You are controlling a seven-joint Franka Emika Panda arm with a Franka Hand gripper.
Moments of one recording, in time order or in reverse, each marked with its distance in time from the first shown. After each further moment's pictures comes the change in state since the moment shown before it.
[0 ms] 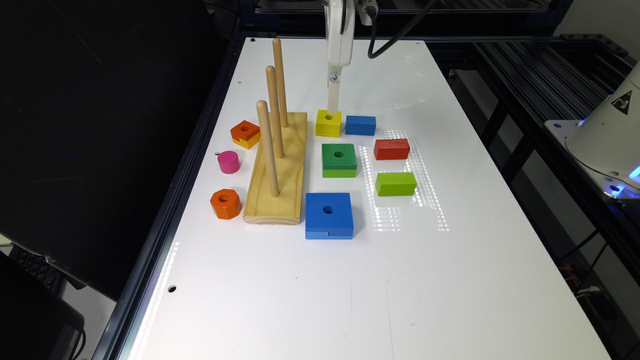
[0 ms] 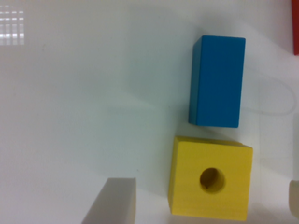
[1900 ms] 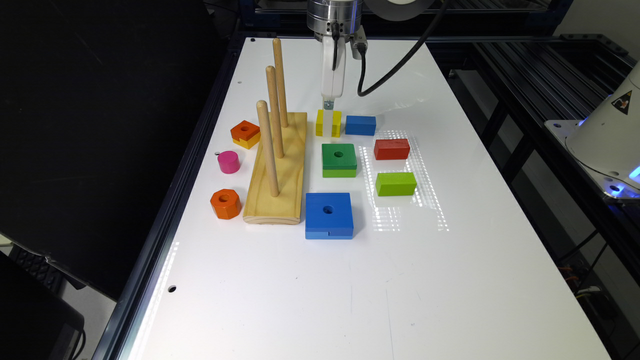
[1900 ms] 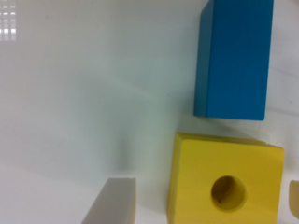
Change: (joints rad) arm 0.001 0.134 0.009 0.029 -0.001 0.104 0.006
